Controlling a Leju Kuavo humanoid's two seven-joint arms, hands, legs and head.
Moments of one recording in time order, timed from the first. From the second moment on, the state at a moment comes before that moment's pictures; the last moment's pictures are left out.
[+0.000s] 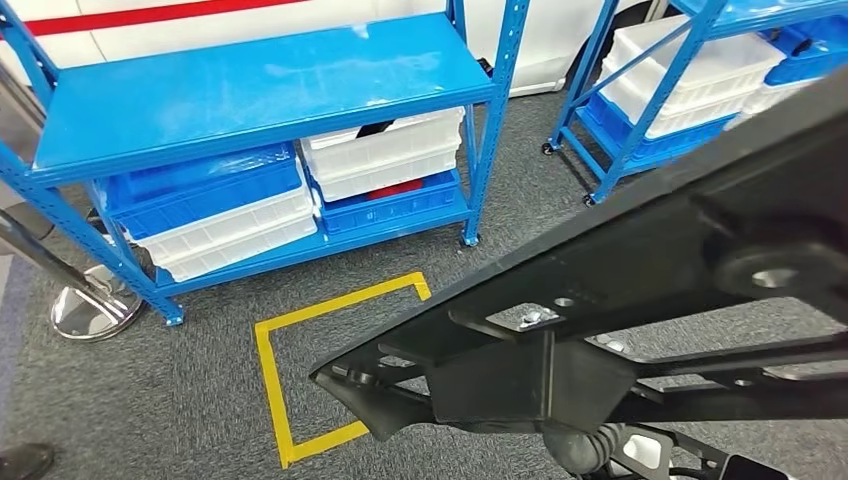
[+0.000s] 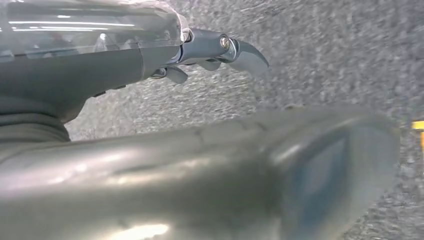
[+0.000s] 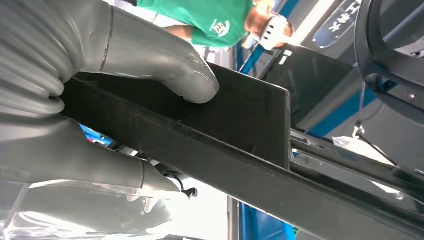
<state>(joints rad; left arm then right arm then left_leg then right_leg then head) -0.10 0.00 1.23 -0.22 -1.08 0.00 -0.16 -0.05 -0.10 0.41 -2.13 -0.04 0.34 -0.68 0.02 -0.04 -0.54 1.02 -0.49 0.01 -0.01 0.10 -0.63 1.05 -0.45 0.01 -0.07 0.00</state>
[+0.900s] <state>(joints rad) -0.11 0.01 1.16 -0.22 -1.12 0.05 -0.24 -0.14 -0.16 0.54 -2.10 -0.03 0.31 -0.68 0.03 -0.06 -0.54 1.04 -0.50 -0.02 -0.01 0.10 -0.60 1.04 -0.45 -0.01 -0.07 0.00</state>
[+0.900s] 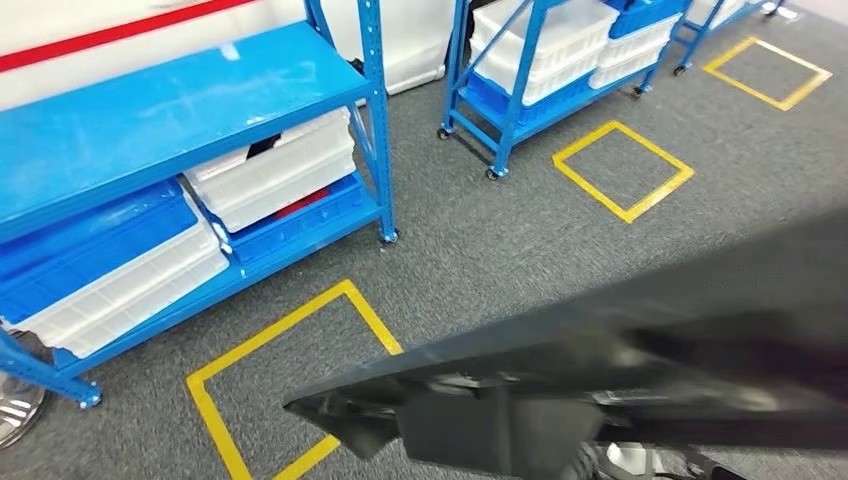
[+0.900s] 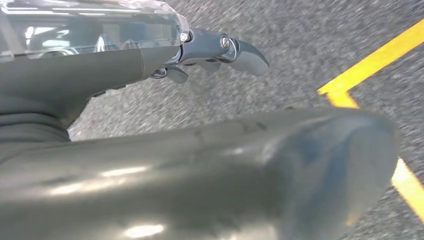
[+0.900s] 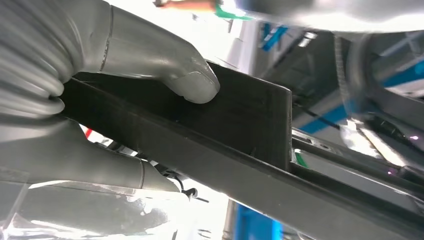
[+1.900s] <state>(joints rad) -0.07 0.02 1.20 -0.22 -1.09 0.06 -0.20 -0.19 -0.22 0.59 -1.84 0.15 0.14 -0.68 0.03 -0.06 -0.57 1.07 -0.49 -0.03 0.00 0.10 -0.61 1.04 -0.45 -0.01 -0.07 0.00</state>
